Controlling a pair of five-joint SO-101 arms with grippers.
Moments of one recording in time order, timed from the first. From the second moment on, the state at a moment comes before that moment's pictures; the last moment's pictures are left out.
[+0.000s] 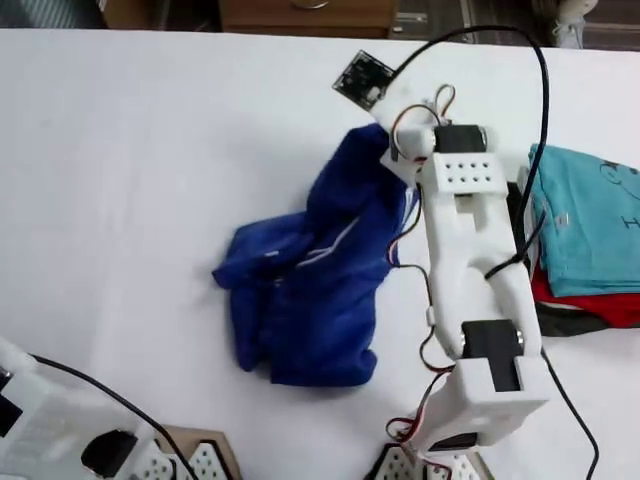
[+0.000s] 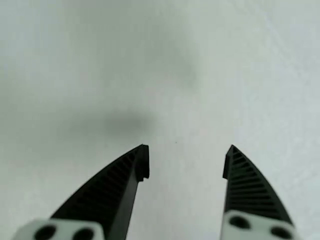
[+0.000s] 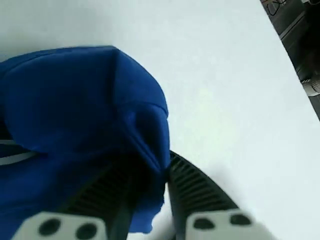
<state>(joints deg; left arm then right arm) -67.9 7.2 9.9 59.1 -9.3 -7.1 8.7 -5.7 61.8 51.1</state>
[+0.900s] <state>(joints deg) -60.4 7.2 9.9 59.2 -9.3 -29.4 2.2 -5.9 97.1 46.6</state>
